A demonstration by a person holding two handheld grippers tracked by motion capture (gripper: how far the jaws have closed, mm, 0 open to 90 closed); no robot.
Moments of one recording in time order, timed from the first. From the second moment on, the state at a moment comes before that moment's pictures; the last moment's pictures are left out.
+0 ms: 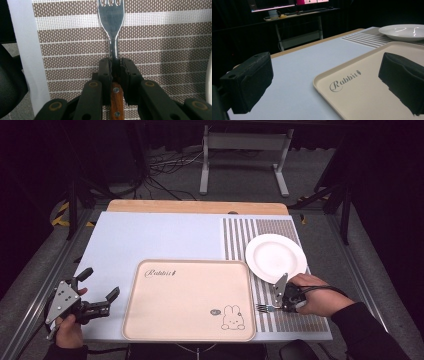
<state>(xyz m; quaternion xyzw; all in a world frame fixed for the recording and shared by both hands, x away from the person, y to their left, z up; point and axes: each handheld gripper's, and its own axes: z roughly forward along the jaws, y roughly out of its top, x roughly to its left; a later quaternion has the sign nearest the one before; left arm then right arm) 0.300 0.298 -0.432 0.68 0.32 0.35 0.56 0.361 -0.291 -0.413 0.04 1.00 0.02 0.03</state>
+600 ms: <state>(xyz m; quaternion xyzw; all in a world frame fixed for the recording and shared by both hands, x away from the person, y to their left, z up) 0.299 0.298 -0.432 0.68 0.32 0.35 0.56 0.359 -0.285 -0.364 0.04 0.99 0.07 0.08</state>
